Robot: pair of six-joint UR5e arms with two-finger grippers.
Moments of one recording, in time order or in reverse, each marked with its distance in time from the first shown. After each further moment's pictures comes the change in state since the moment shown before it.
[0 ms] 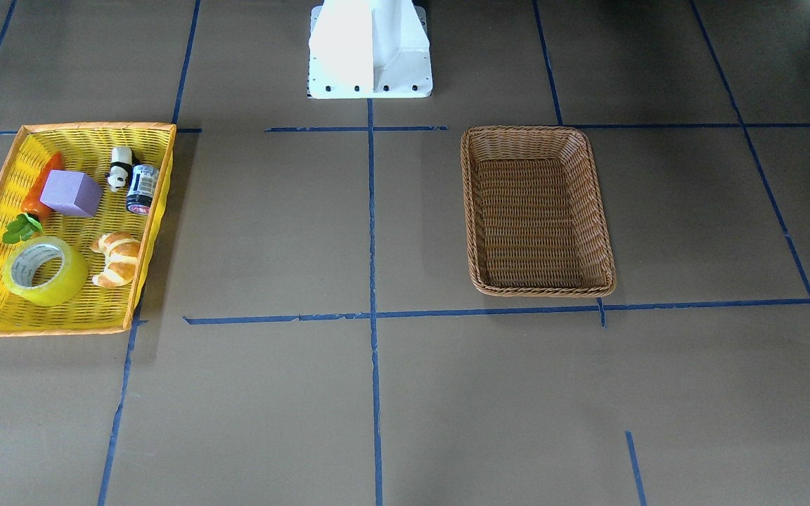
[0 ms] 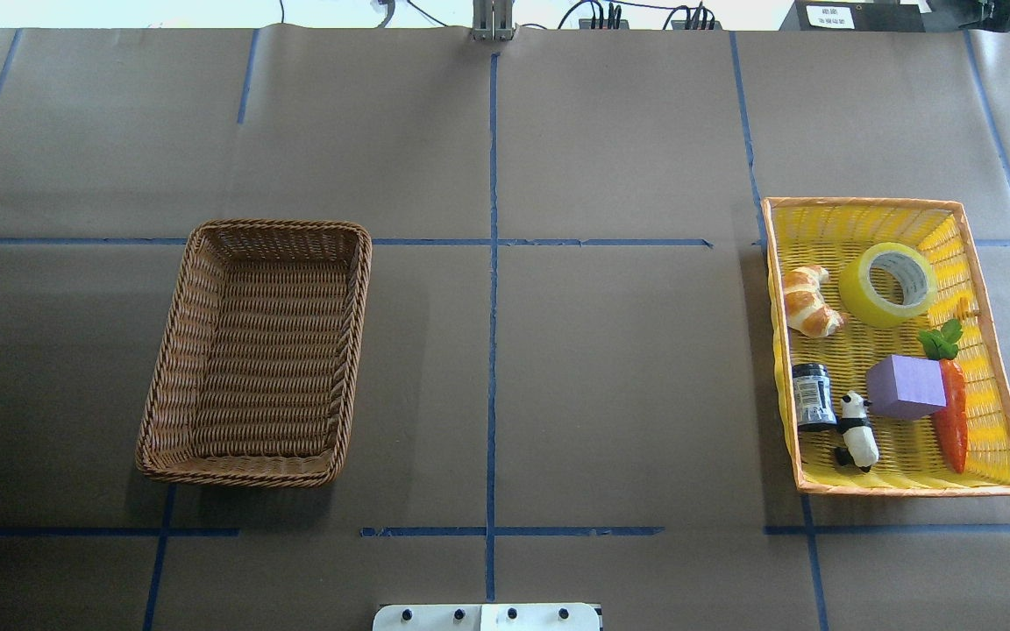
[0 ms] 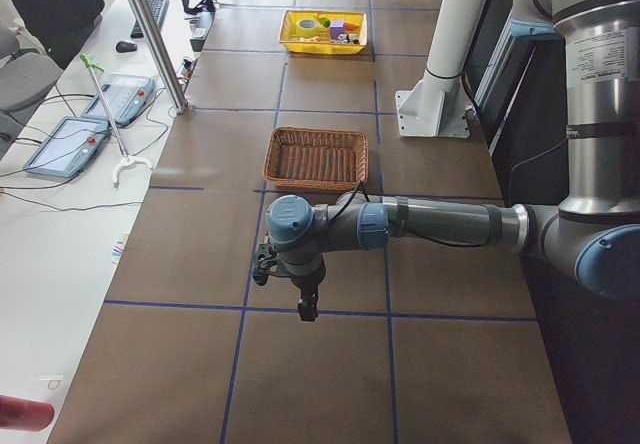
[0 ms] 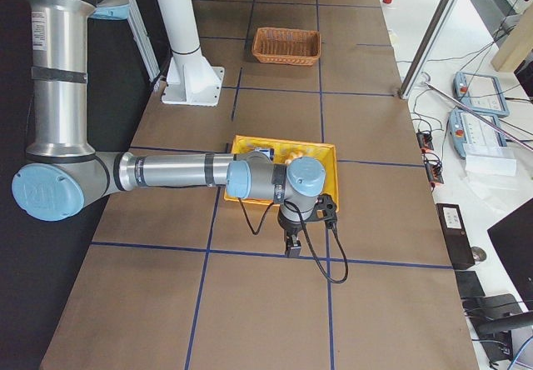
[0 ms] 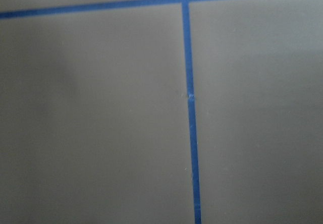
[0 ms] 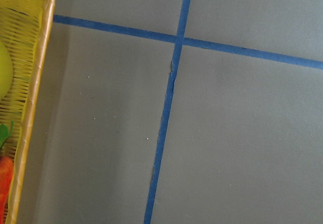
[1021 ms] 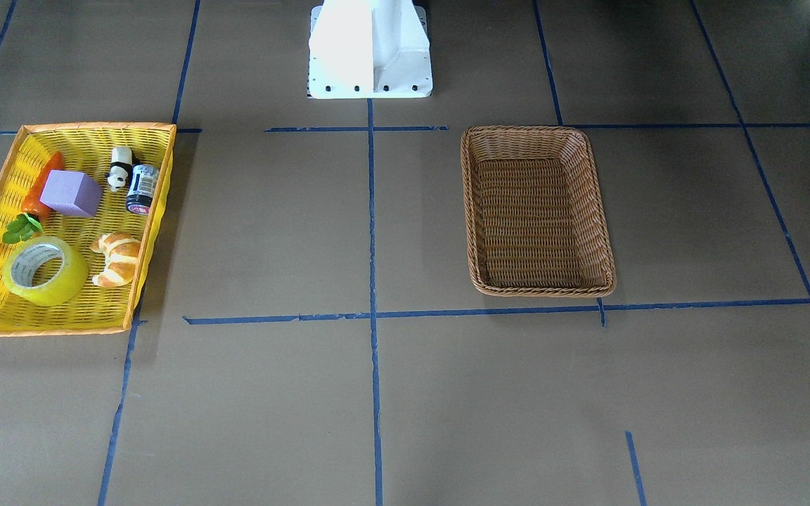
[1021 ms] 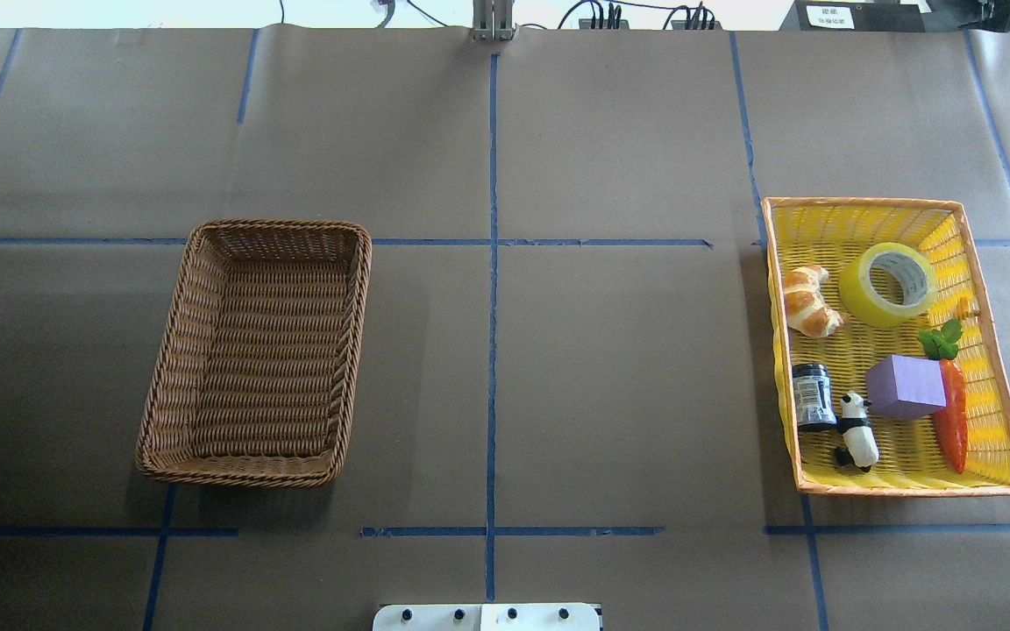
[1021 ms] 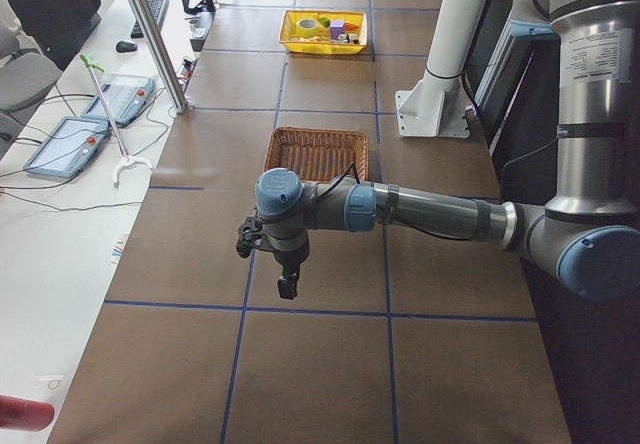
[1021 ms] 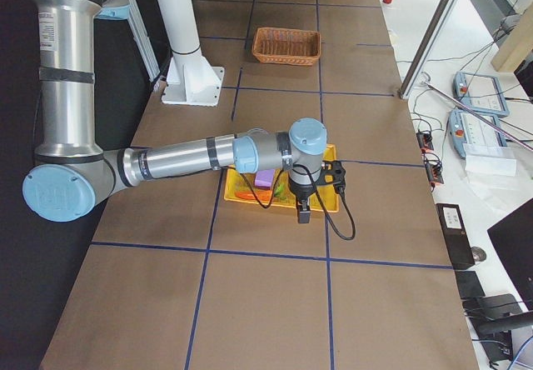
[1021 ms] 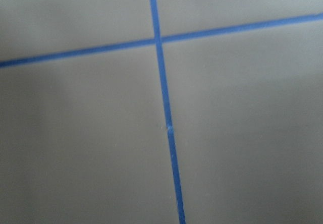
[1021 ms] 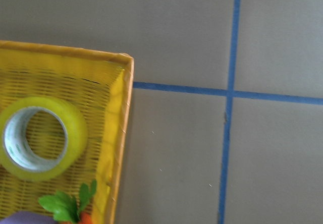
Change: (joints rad) left arm 0.009 -0.098 -0.027 -0.033 -0.001 -0.007; right arm -0.124 0.027 0.113 0.156 0.006 0.376
